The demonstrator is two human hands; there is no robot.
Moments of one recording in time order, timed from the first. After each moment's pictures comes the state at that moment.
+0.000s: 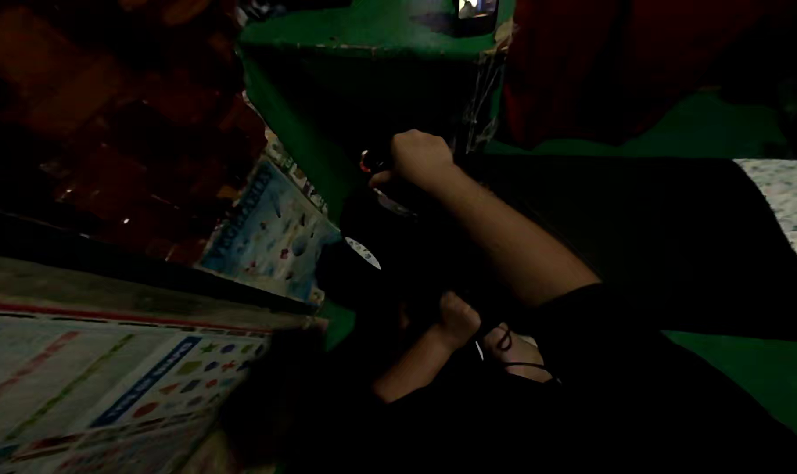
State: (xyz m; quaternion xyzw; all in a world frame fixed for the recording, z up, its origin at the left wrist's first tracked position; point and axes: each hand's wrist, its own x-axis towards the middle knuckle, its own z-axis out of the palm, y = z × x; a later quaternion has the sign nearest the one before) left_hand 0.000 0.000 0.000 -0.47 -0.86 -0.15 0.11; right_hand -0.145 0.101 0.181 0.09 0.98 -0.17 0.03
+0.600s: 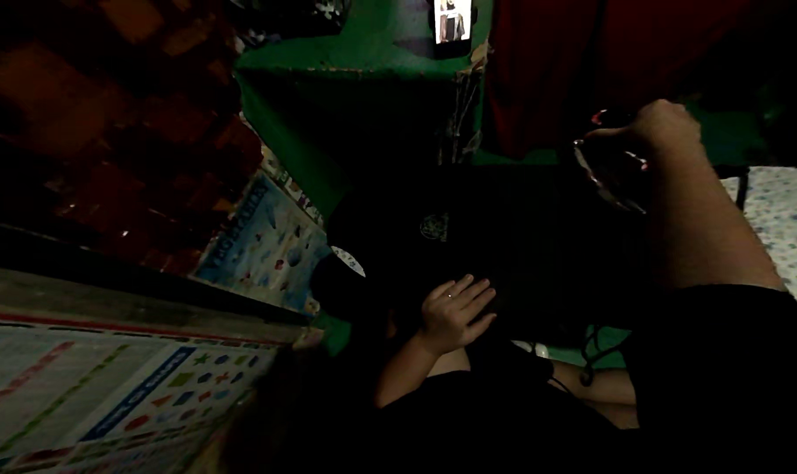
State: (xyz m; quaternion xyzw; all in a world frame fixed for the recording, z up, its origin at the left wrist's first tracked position) left_hand -0.011 0.005 -0.020 -0.57 -0.73 -0.27 0.27; right_hand 0.007 0.384 0.165 0.46 0.87 -0.16 -0.07
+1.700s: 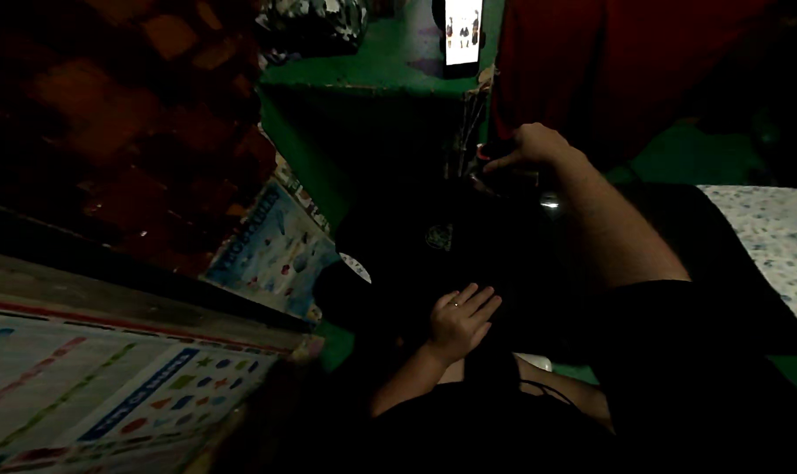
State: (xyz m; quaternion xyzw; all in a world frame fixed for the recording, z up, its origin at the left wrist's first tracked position) left_hand -0.003 0.008 -0.023 -0.55 -0.74 -0.27 0.26; right_hand -0.094 0.302 0.166 0.18 0.97 -0.18 0.00
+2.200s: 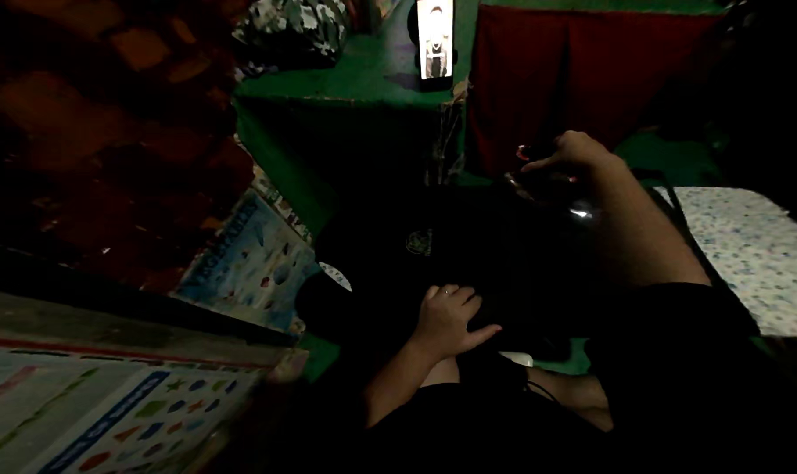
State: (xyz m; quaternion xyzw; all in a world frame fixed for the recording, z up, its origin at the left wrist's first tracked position) left_hand 0.000 0.017 0.030 -0.58 -0.77 -0.24 0.12; right_hand -0.027 0.384 0.156 0.29 0.94 -0.20 -0.03
